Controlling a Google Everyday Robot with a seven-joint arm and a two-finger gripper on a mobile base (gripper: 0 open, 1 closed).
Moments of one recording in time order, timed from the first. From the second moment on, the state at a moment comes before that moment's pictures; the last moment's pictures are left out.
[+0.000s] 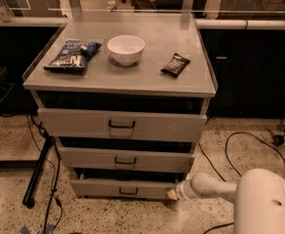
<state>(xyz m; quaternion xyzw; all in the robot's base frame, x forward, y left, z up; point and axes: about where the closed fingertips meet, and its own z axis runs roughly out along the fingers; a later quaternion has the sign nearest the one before) 0.575 -0.162 0.178 -0.27 0.92 0.20 0.19</state>
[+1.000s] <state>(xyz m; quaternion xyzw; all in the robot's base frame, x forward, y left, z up) 0.616 -0.196 0.173 -0.21 0.93 0.13 0.25</state>
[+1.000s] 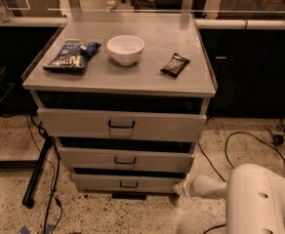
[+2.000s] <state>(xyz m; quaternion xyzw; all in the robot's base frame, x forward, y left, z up) 0.546 -0.216 0.194 -0.18 0.95 0.16 0.20</state>
